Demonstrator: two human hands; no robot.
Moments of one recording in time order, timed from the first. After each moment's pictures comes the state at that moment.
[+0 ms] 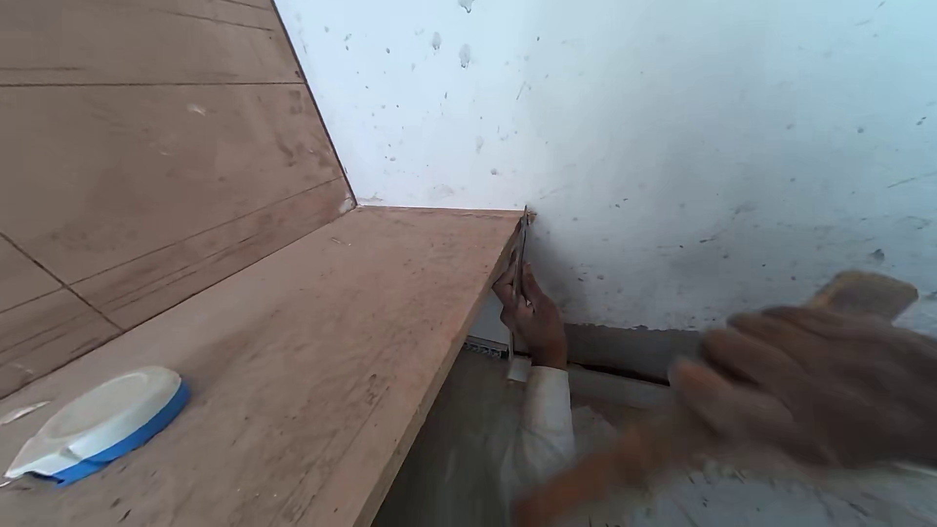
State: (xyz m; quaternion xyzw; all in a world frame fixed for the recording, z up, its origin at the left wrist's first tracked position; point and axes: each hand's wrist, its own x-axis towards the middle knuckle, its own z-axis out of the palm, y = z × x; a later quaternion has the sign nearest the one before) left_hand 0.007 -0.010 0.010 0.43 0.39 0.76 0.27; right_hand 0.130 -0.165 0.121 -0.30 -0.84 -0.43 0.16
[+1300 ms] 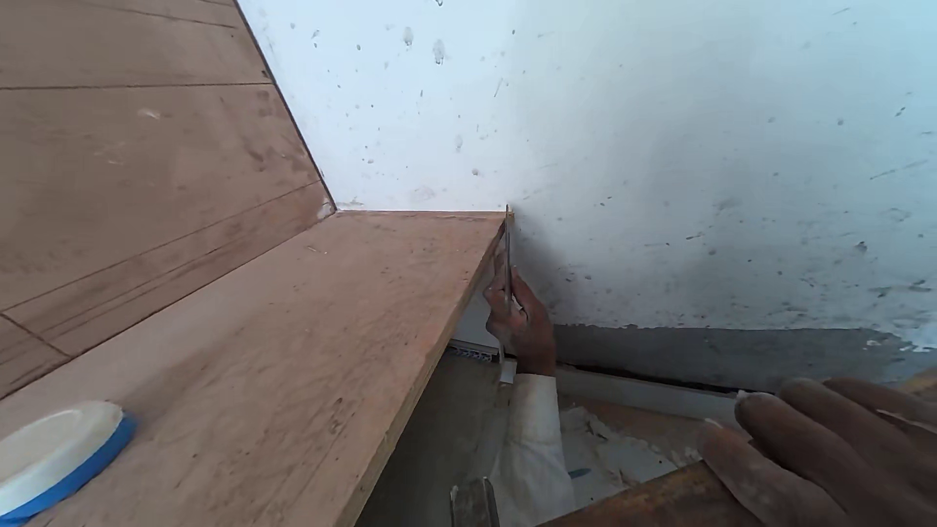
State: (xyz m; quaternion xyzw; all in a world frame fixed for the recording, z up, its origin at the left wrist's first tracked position) left_hand 0.004 -0.008 0.011 0.47 0.41 0.77 0.14; right_hand 0.136 -0.210 0.112 -0.35 -0.85 -0.39 0.08
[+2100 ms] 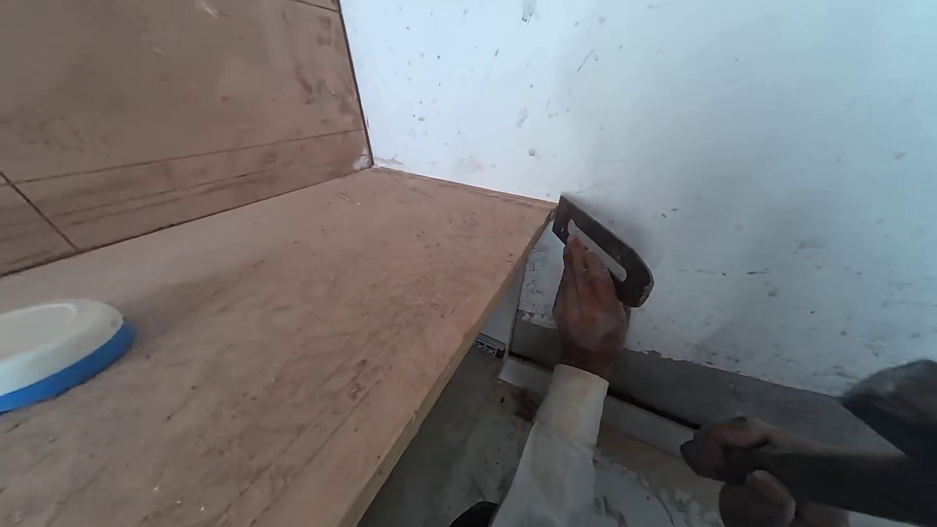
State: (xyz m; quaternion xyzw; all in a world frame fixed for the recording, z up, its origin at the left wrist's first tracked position) left_hand 0.038 0.002 0.010 0.57 0.41 0.68 -0.18; right_hand 0.149 -0.144 -0.039 -0.36 -0.72 -0.03 0.59
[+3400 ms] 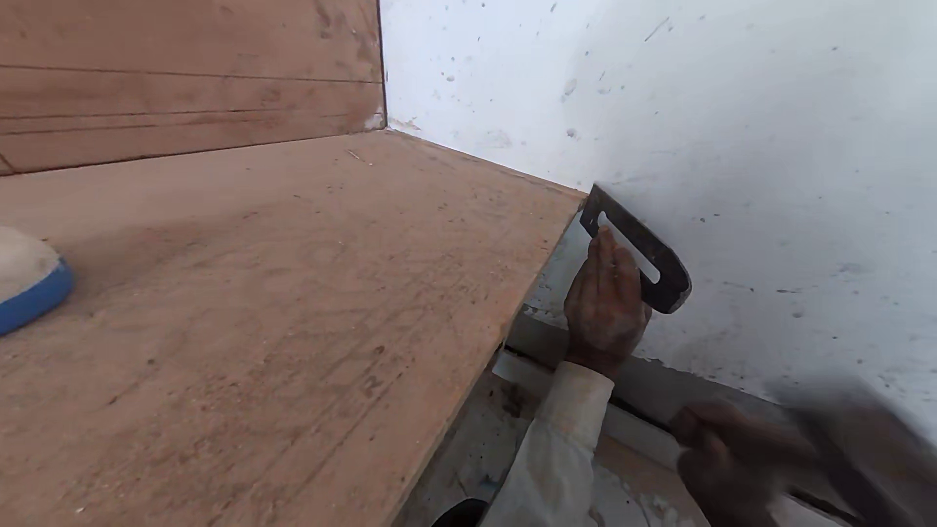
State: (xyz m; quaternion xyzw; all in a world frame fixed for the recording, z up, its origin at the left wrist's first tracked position) left_hand 0.032 0.012 0.008 0.56 0.39 0.71 -0.19; right_hand 0.153 -0.115 -0.055 -0.43 -0.72 -0.15 0.52
